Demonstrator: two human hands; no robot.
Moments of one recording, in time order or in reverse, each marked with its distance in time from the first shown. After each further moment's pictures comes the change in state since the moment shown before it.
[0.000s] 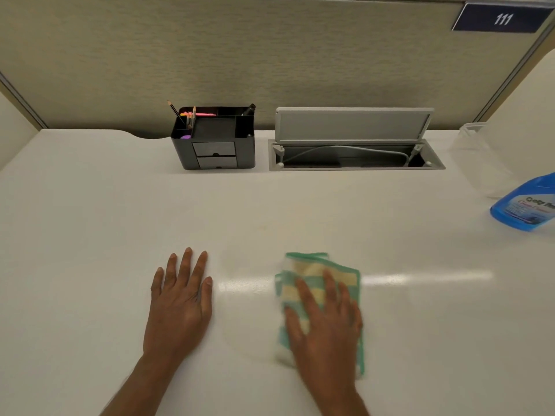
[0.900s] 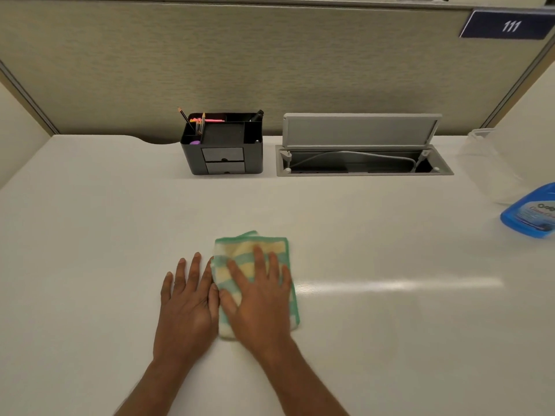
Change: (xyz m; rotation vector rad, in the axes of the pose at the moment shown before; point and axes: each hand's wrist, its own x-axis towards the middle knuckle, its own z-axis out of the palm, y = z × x) left_hand 0.002 0.001 -0.003 0.051 -0.010 0.028; right_hand 0.044 -0.105 0.038 0.111 -0.214 -0.245
